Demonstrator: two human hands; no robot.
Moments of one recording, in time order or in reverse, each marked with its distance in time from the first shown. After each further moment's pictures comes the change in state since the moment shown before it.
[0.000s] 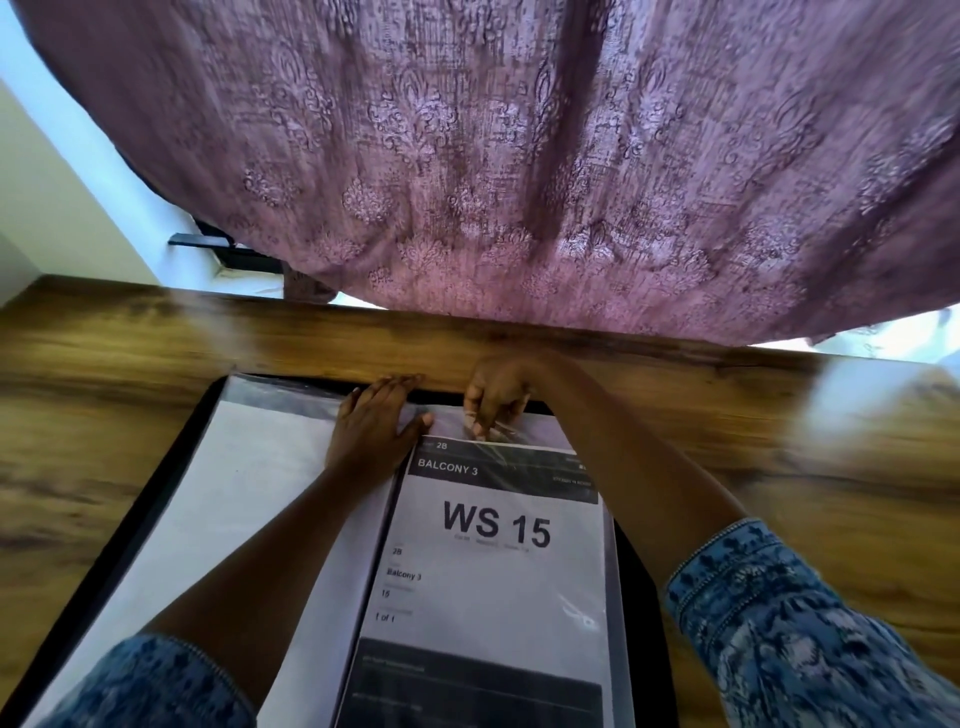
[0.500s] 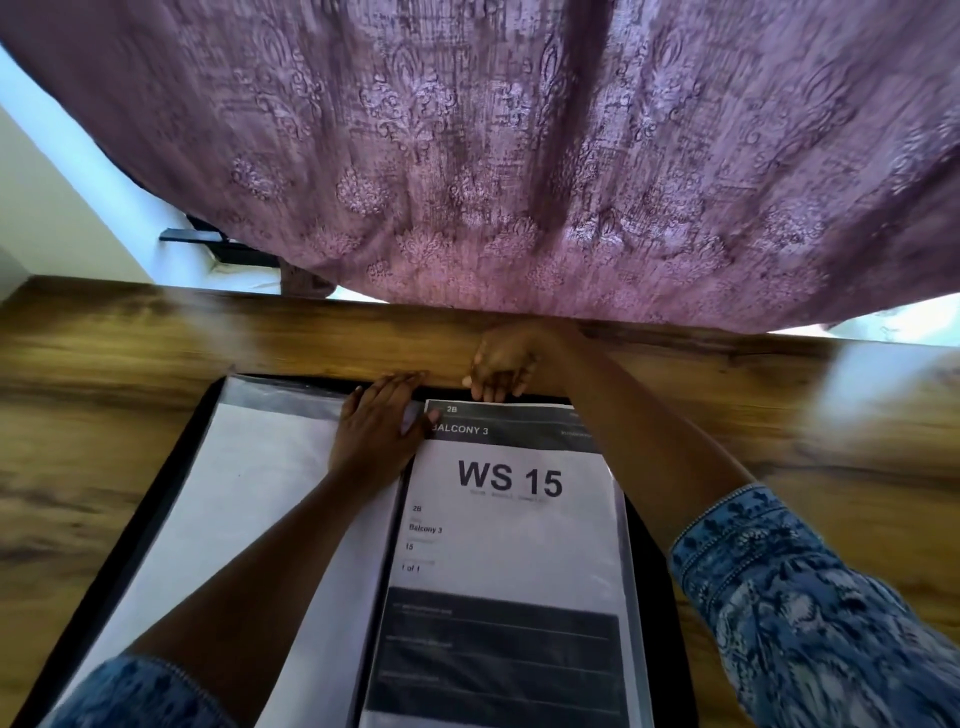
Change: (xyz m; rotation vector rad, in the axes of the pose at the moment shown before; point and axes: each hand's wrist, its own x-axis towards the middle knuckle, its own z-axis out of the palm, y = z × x) left_hand 0.000 -0.002 0.001 0.002 0.004 0.002; right_hand 0.021 0.003 -0.028 0.022 0.086 0.009
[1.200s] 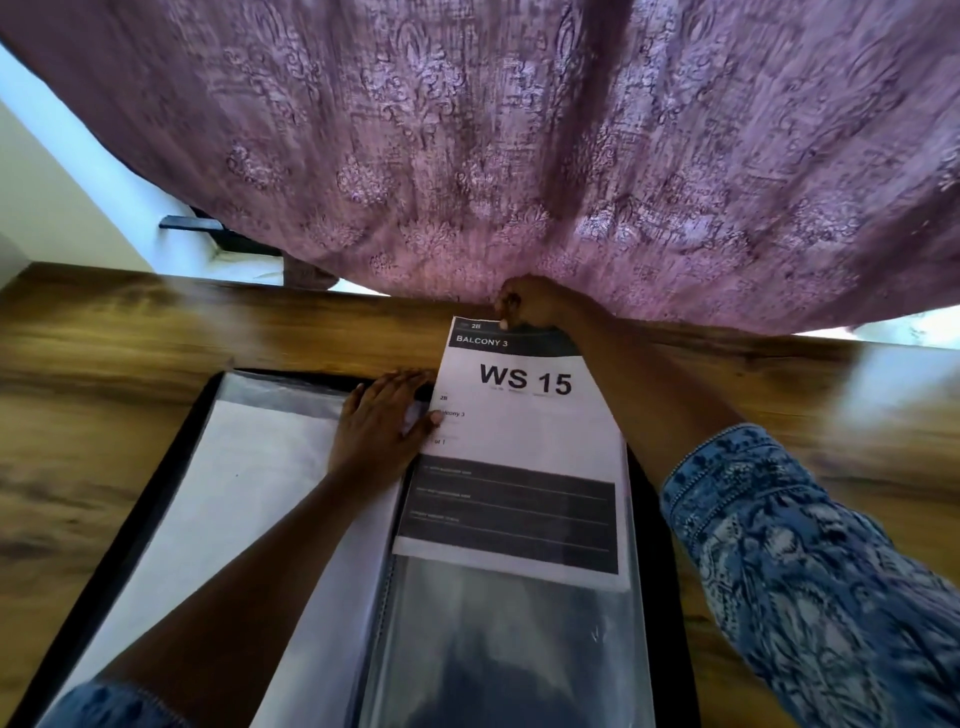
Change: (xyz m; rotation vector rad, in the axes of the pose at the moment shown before) left_hand -0.002 0.002 -0.004 -0.045 0.000 0.006; right_hand 0.032 0.037 -0.050 -0.041 0.530 -0.139
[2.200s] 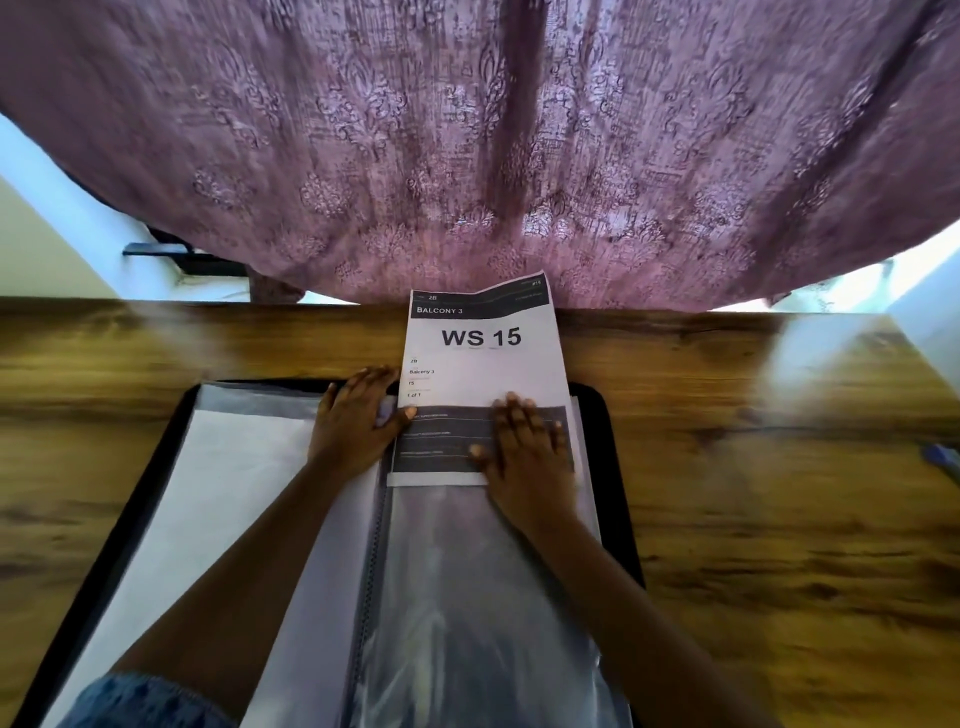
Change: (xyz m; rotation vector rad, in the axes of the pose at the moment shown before) left_hand 0.005 -0.001 -0.003 0.013 -0.100 -0.005; right_hand -0.189 0.005 0.164 -0.314 0.453 0.135
